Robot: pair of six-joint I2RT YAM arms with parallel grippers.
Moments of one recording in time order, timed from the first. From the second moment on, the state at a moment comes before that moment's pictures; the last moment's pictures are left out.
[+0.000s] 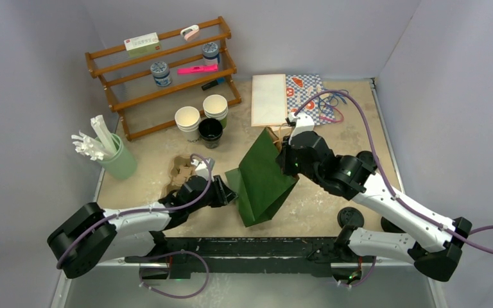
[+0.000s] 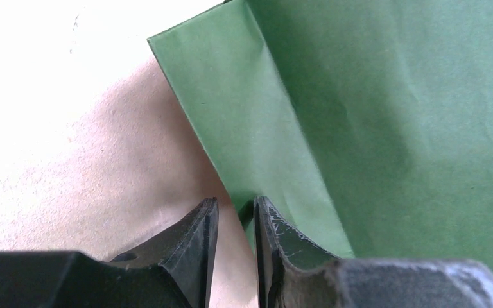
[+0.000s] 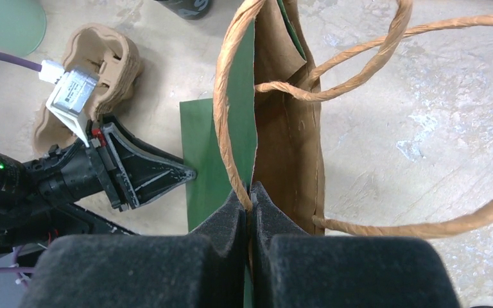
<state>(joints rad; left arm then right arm) -0.81 1.13 0.23 0.40 -0.01 -0.91 0.91 1.06 1.14 -0.72 0.33 0.55</state>
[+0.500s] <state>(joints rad) -0.81 1.31 0.20 0.56 0.00 -0.90 0.91 0.99 1.15 -0.65 0.29 0.52</state>
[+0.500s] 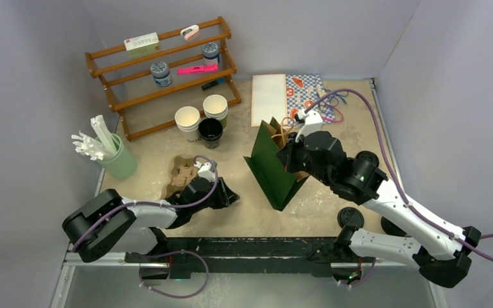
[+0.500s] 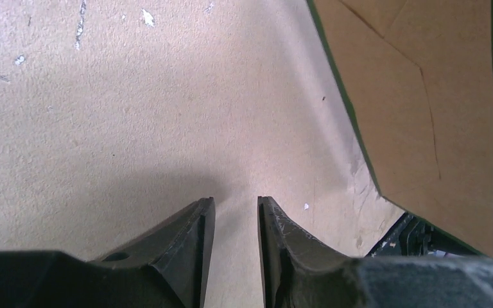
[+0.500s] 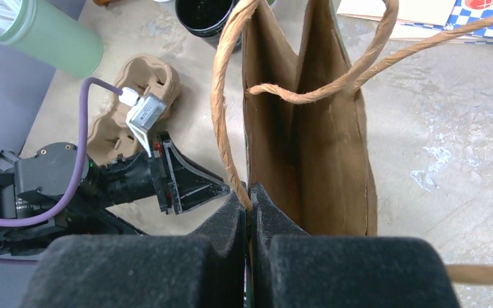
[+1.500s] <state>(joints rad) -0.81 1.31 0.38 0.59 0.15 -0.92 0.91 1.01 1.15 -0.65 0.25 0.48</state>
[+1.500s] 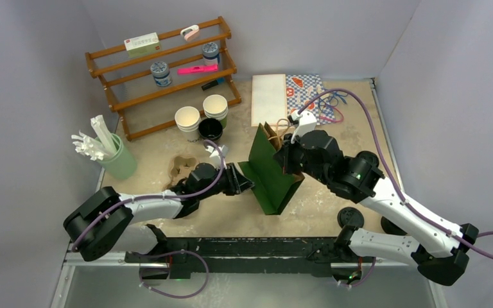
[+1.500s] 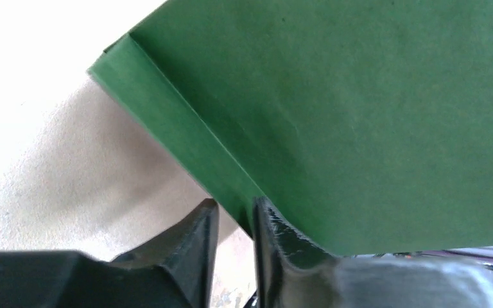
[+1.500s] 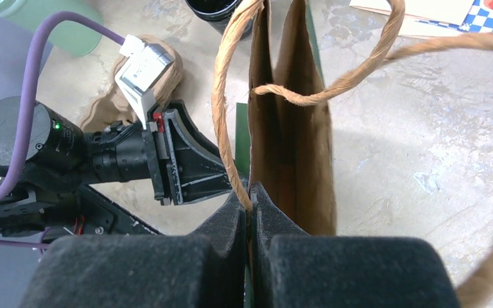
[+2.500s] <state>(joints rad) -0.75 1.76 0.20 1.44 0.36 -1.10 0.91 0.92 1.24 -0.76 0.21 0.46</state>
